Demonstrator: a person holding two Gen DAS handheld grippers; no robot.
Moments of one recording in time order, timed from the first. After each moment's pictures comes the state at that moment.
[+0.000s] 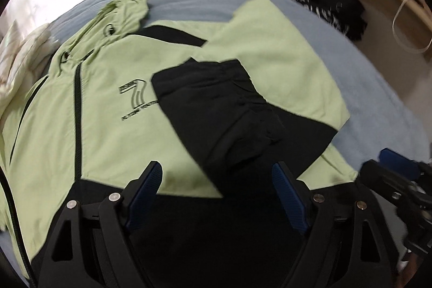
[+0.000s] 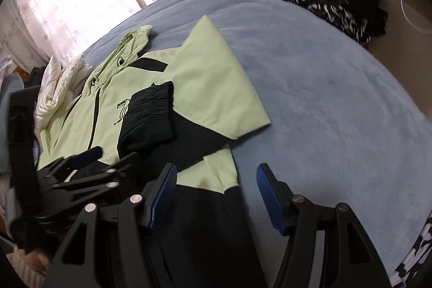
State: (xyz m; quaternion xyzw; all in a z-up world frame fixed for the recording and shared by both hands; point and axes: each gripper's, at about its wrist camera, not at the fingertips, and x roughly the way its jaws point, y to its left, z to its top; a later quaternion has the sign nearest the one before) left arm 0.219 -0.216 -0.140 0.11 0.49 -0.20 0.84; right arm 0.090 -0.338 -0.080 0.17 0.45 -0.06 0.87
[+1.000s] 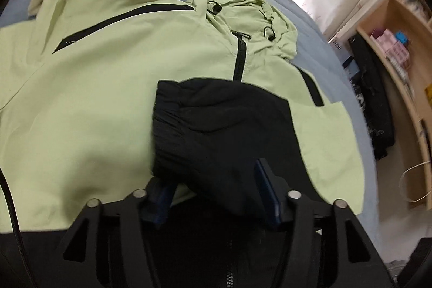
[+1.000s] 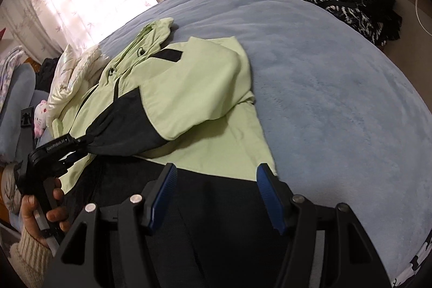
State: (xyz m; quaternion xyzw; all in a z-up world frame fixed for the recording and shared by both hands) left arm 0.273 0.017 -0.152 -0.22 0.49 -0.08 0.84; right arm 0.093 -0.303 -0.077 0.16 0.45 -0.02 0.88
